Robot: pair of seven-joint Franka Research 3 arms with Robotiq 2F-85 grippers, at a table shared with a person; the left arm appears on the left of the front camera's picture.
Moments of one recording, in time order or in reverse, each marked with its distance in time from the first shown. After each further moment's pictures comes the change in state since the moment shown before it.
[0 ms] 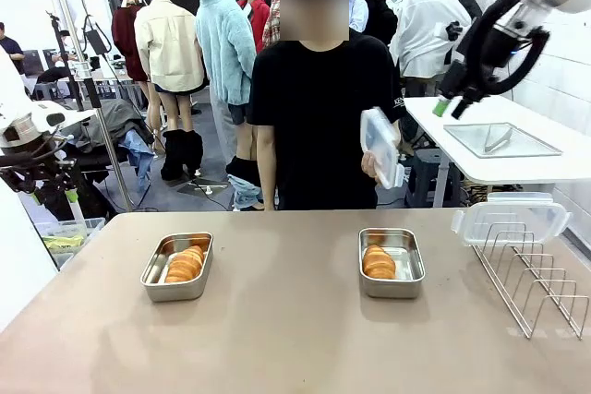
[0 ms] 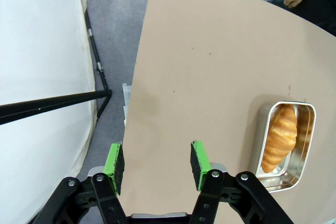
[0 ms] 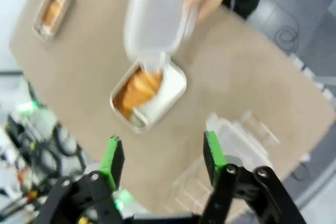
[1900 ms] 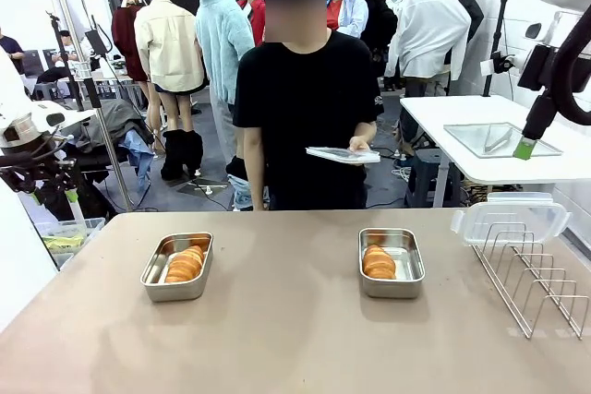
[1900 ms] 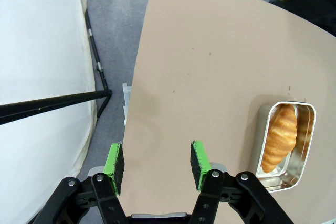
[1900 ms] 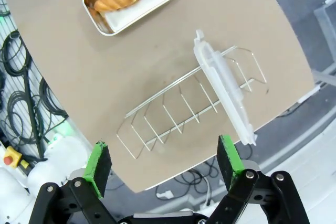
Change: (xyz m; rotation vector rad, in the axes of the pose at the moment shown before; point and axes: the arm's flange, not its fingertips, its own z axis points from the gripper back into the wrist) left arm 0.000 0.000 0.000 0.000 0.000 0.000; right arm -0.109 0.009 0.006 -0.128 0.189 0.315
